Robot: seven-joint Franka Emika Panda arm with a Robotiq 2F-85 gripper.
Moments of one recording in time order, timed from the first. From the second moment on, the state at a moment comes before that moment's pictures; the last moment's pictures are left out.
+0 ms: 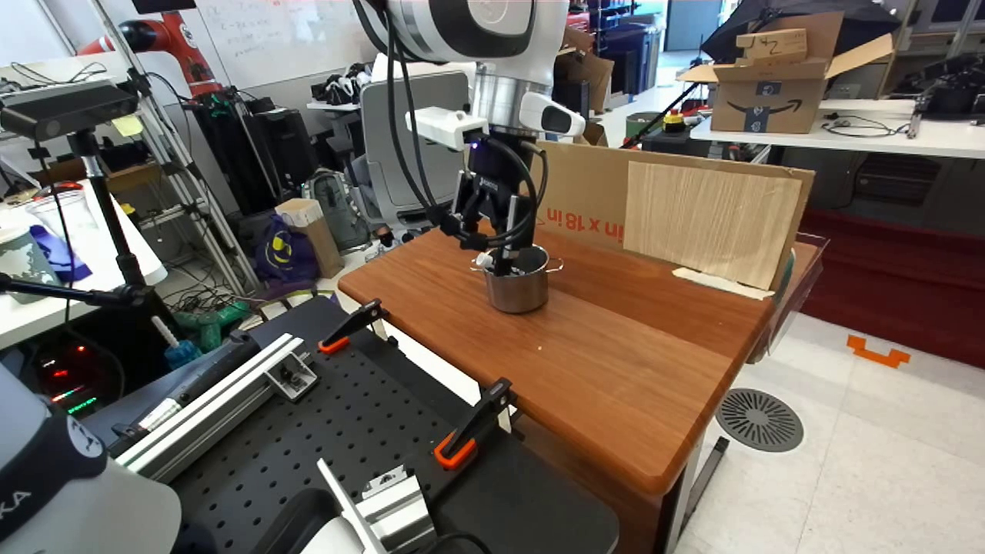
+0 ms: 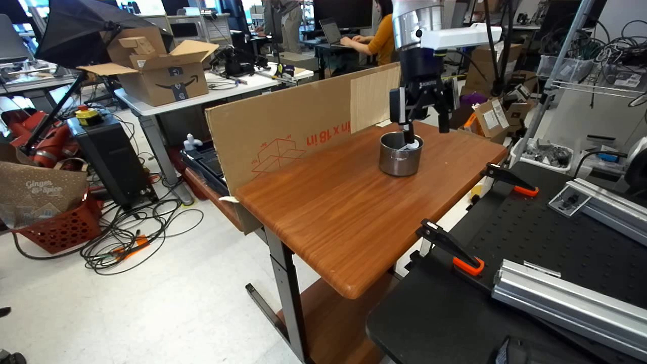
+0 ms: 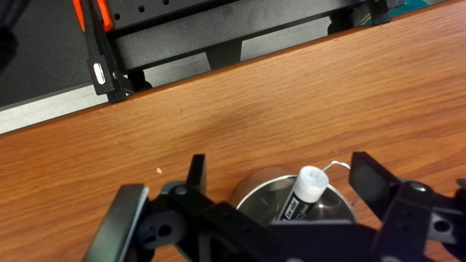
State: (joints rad) arm 0.01 0.30 -0.03 -2.23 0.06 2.20 0.15
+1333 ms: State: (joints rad) arm 0.02 0.35 -0.03 -2.19 0.04 2.19 0.19
